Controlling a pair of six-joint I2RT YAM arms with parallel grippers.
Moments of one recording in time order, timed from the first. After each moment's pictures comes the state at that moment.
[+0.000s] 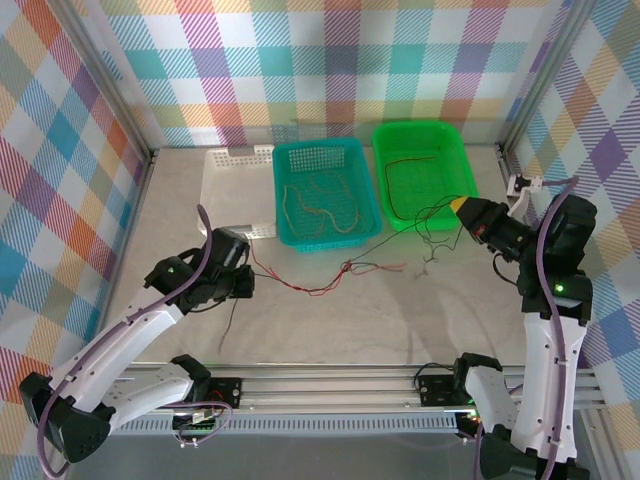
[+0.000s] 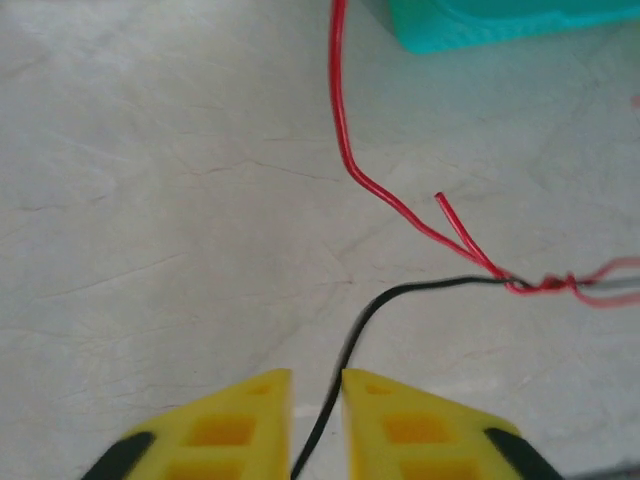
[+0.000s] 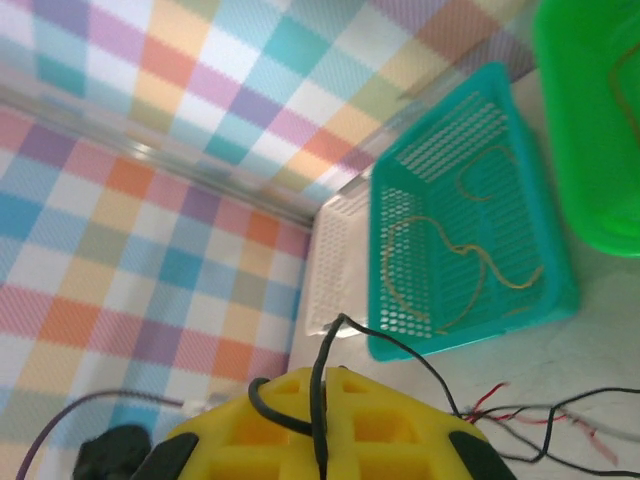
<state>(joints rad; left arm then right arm) -0.60 0.98 0.97 -1.03 -0.12 -0.53 -0.20 0.81 1.16 -0.67 -0.88 0.75</state>
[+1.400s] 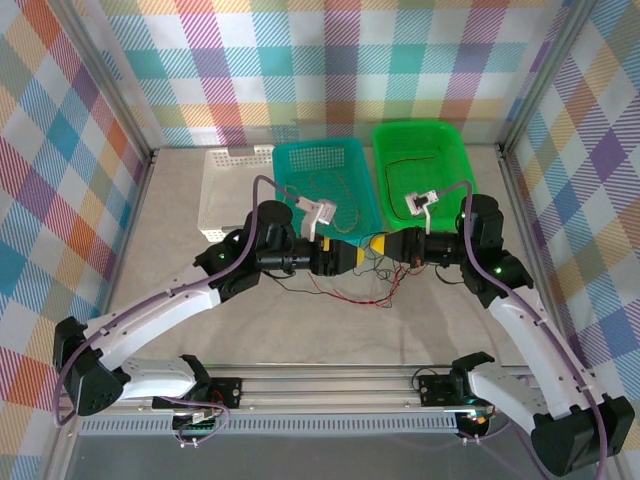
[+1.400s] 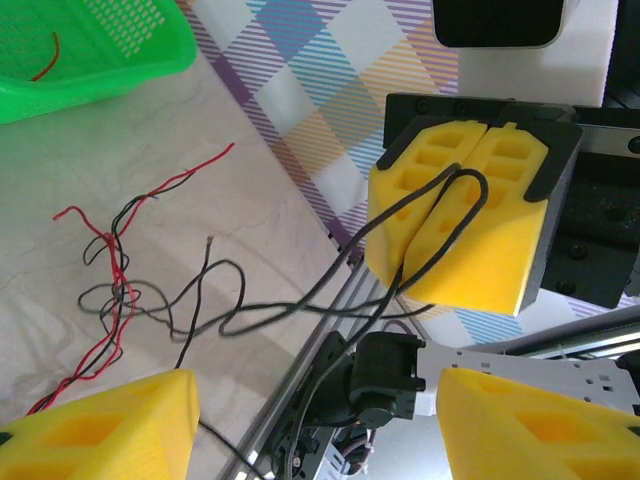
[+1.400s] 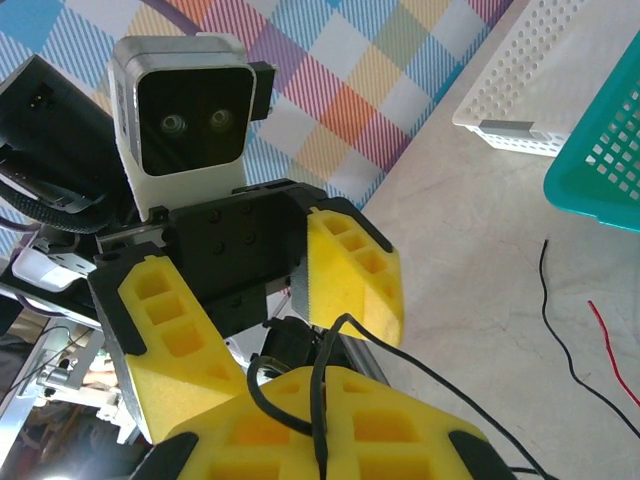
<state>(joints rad) -0.86 1.24 1.11 -0.22 0.45 -0.69 0.33 0.93 0.90 -0.29 -1.04 0.59</state>
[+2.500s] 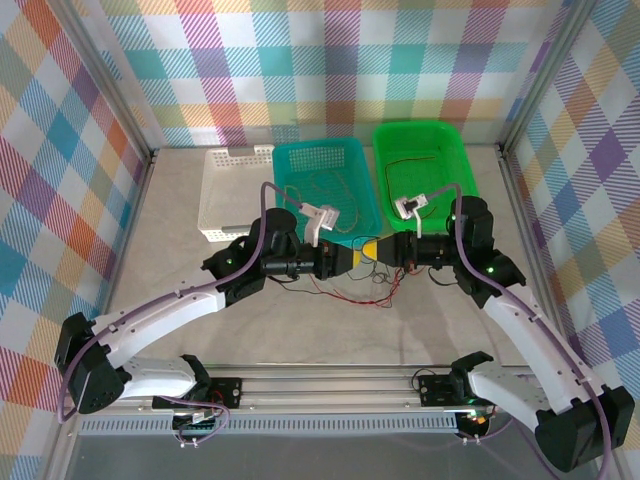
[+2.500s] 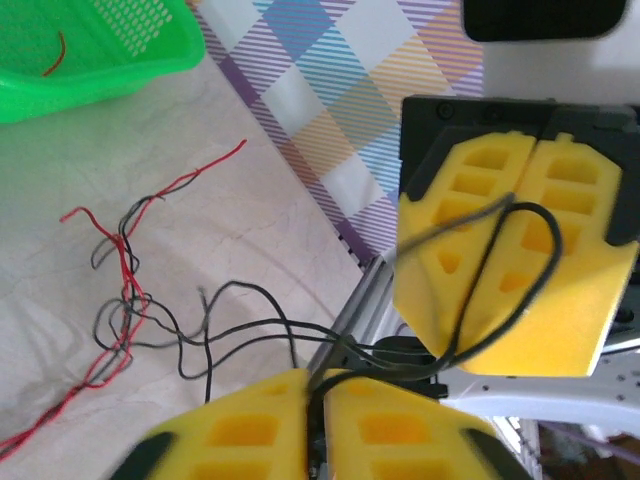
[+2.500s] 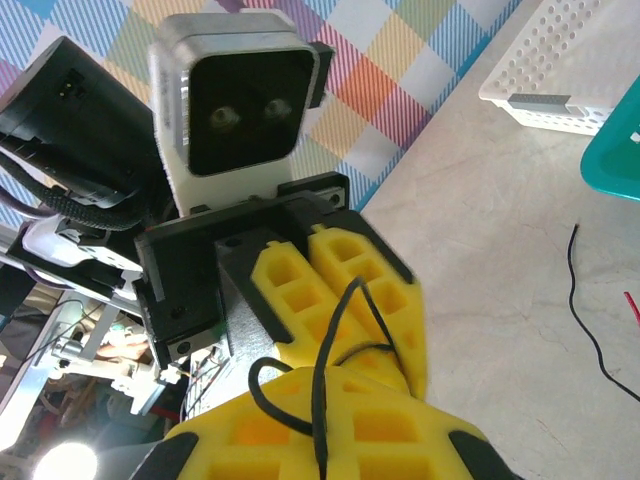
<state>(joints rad) -0.88 1.24 1.03 -0.13 0.42 -0.68 0.38 0.95 0.88 -0.26 -1.04 0.59</state>
